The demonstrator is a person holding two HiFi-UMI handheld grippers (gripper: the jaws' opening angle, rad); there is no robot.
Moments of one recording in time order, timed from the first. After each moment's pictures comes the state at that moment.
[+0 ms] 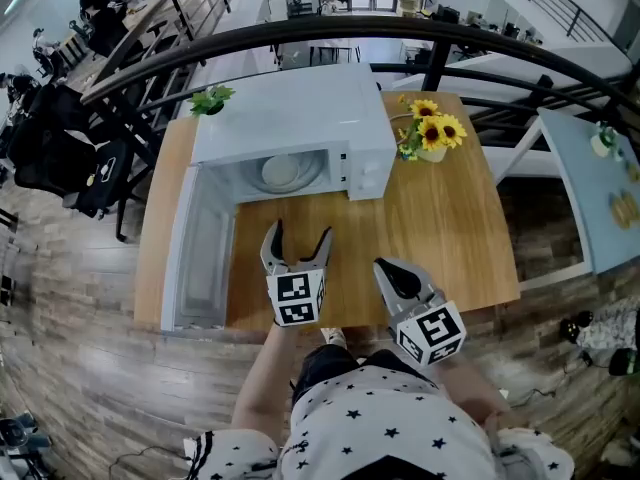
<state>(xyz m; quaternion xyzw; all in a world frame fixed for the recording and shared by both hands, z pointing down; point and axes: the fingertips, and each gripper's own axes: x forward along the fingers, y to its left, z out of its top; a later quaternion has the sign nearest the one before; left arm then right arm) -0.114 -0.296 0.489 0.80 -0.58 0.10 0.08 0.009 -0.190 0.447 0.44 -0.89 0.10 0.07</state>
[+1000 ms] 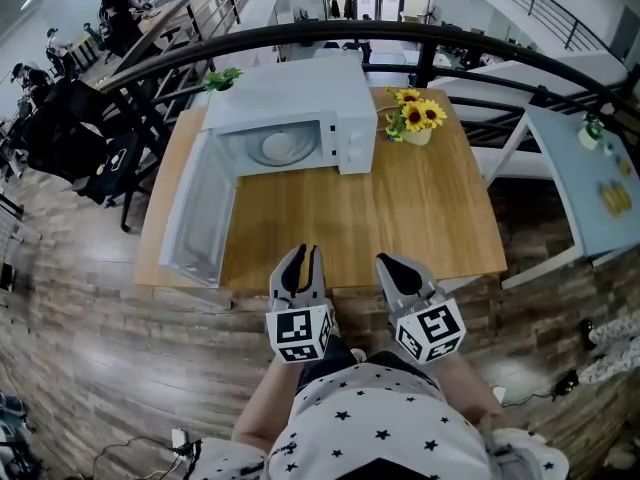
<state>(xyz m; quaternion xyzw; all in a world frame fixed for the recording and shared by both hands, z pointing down) -0.089 -0.104 0.445 0.80 -0.59 0.03 0.07 0.033 -0.069 0.436 0.45 -0.89 0.07 0.04</state>
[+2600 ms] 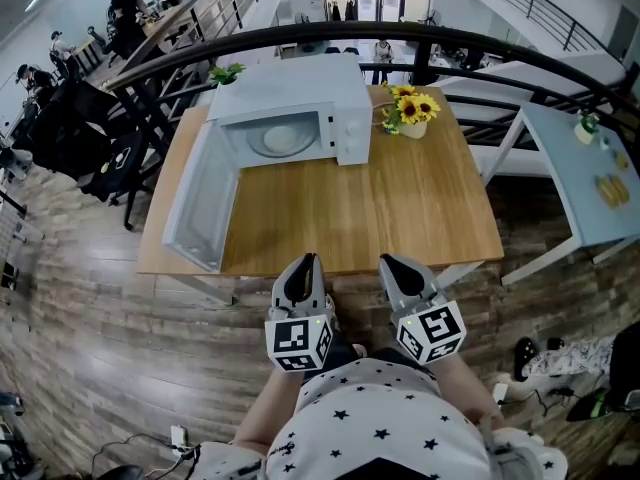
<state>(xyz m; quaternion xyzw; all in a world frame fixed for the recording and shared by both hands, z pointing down) -0.079 -0.033 0.445 0.81 -0.58 0.01 0.09 0.046 -0.014 0.442 0.47 -0.88 0.07 0.03</state>
